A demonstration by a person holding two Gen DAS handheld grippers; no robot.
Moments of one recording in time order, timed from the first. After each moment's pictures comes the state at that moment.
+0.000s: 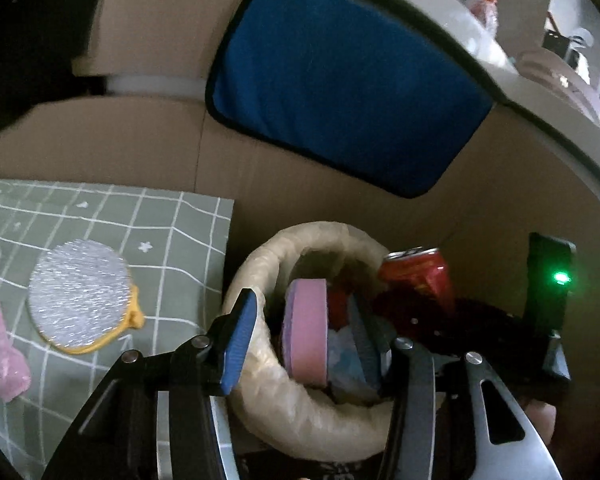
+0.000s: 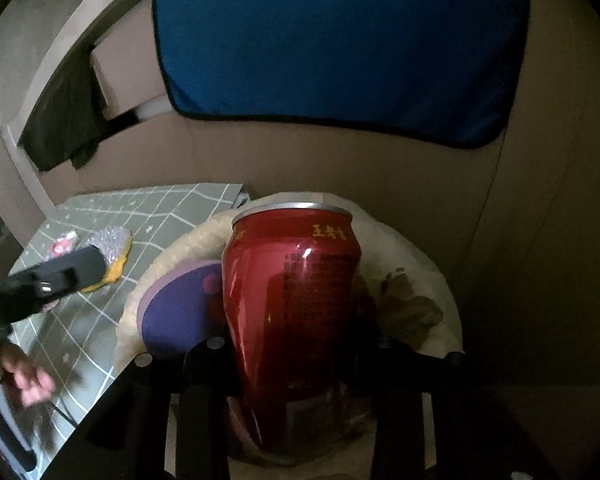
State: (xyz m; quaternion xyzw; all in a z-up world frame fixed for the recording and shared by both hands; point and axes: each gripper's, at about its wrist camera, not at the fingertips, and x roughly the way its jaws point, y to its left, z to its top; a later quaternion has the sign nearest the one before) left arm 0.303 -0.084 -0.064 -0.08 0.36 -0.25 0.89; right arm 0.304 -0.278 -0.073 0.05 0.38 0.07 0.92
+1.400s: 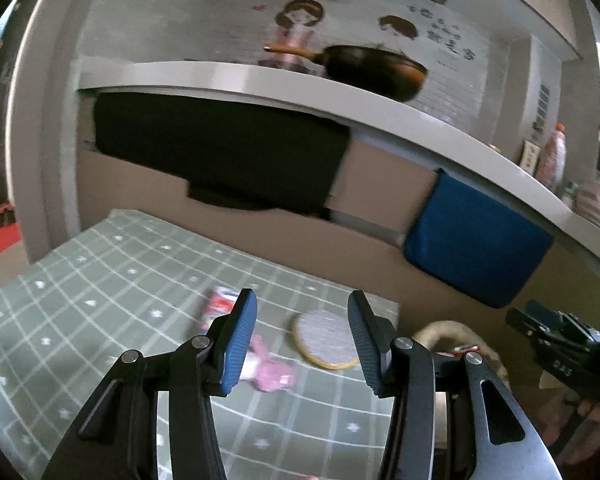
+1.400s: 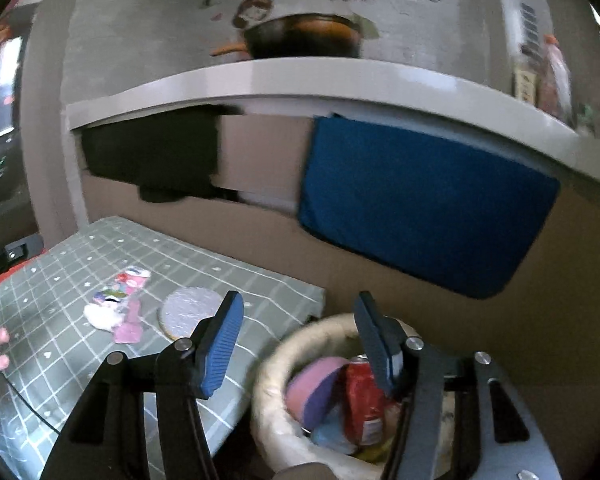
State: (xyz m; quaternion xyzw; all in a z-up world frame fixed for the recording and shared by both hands) left arm 0.185 0.128 0.018 -0.13 0.21 -0.02 0.97; right arm 0.227 -0.146 0.046 -0.07 0.23 0.09 0.97
